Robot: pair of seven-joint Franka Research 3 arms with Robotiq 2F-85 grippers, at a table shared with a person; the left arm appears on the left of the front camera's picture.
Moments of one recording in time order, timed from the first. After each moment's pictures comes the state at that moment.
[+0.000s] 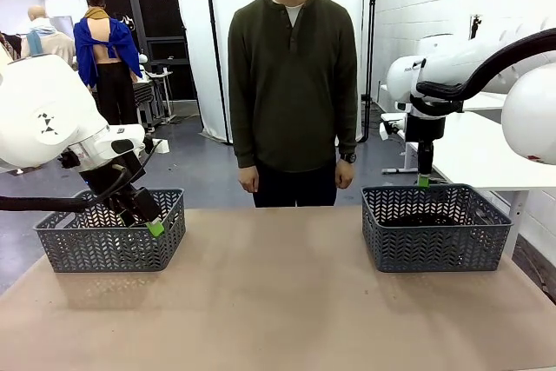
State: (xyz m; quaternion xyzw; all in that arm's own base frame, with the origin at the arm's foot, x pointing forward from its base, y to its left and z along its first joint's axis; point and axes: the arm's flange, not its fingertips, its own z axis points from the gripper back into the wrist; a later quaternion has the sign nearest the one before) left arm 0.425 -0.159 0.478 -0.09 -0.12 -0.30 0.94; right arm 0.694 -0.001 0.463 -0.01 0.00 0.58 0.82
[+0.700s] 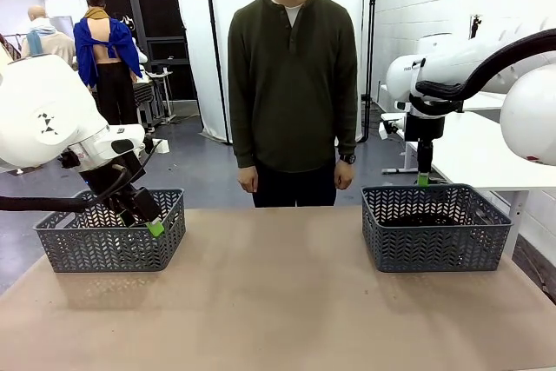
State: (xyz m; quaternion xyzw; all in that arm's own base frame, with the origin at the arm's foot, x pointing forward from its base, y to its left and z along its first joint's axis) left arm 0.425 -0.159 0.478 -0.09 -0.12 -0.30 0.94; right arm 0.695 0.000 0.464 -0.01 0.00 0.57 0.82
